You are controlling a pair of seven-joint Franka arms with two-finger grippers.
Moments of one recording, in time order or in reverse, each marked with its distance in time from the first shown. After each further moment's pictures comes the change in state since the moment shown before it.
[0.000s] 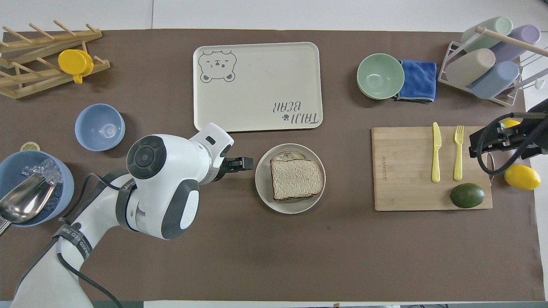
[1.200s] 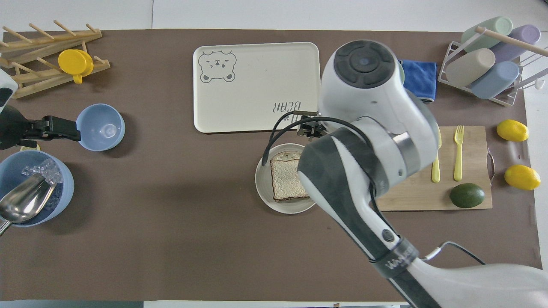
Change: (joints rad) left arm 0.522 -0.200 0.016 0.335 0.288 -0.653 0.272; right arm 0.260 0.244 0.176 0.045 -0.025 0.287 0.559
